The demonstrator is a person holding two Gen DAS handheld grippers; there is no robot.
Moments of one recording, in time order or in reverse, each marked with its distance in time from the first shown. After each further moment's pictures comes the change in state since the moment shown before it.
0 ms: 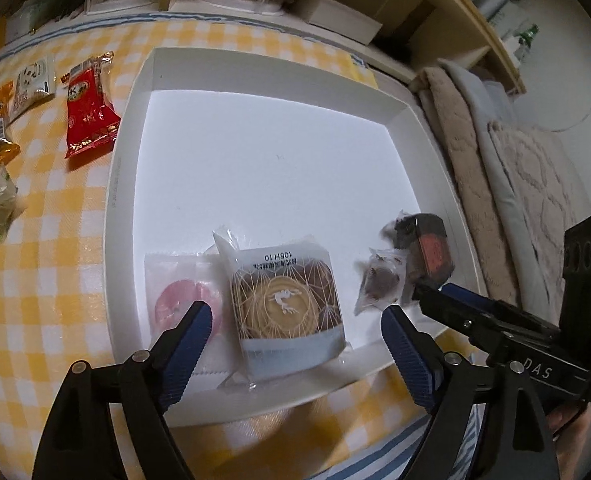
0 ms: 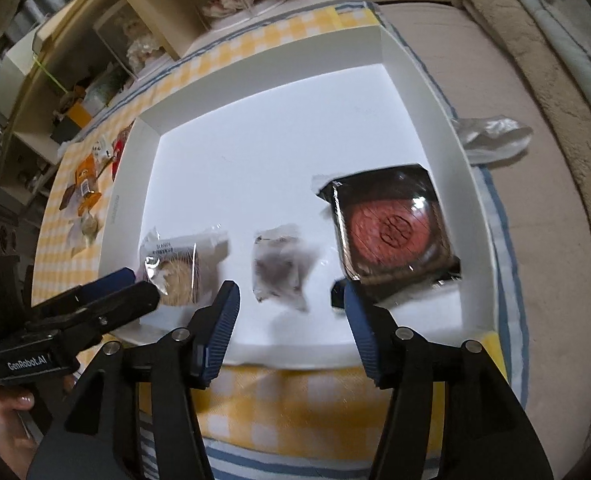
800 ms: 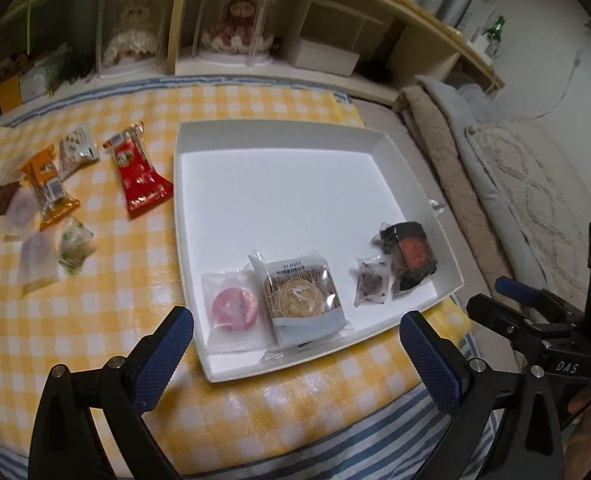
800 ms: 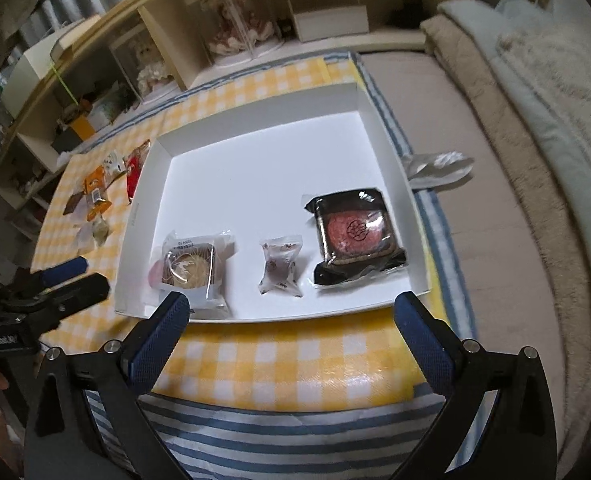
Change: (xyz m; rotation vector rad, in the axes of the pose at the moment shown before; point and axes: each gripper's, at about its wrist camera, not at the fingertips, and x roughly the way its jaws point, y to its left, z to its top) left arm -0.112 -0.009 -0.029 0.129 -0.108 0.062; right arm -0.073 0.026 -0.024 -0.054 -0.144 -0.109
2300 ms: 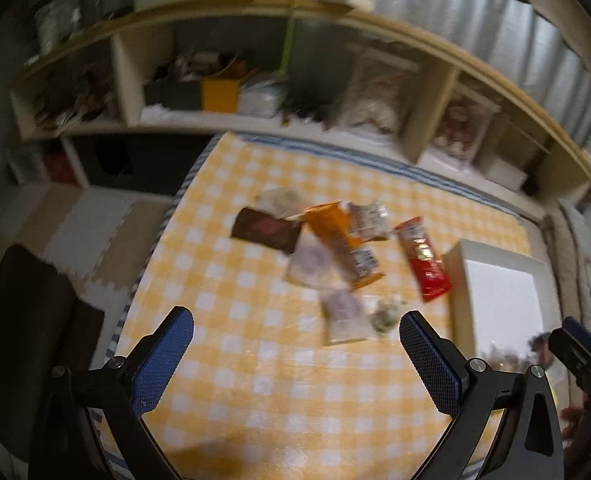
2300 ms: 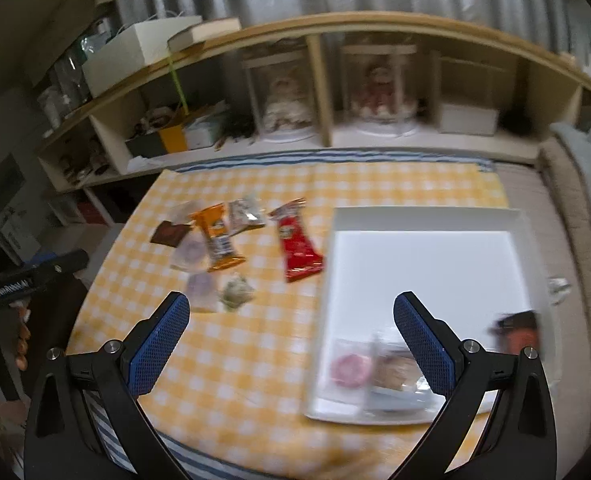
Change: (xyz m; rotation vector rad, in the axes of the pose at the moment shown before) left arm -0.191 0.211 -0.025 -0.290 -0.164 0.363; right arm 0.020 0.229 0.042 -0.172 -0.162 0.163
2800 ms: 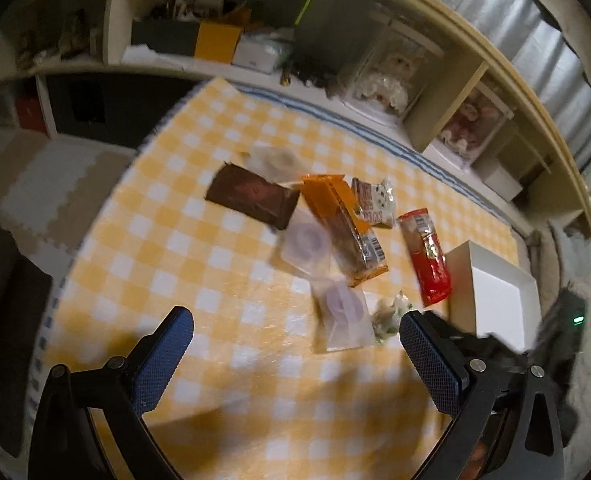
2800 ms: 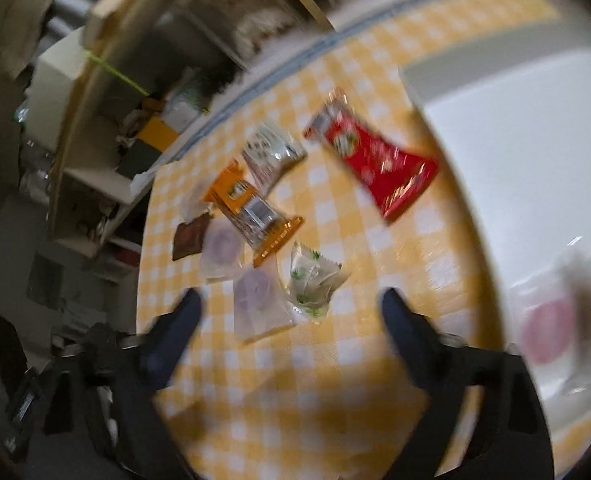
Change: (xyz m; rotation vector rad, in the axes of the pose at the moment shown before) left arm 0.092 0.034 0.010 -0.122 0.099 -0.168; right arm 0.152 0.009 -0.030 0.480 0.211 0.187
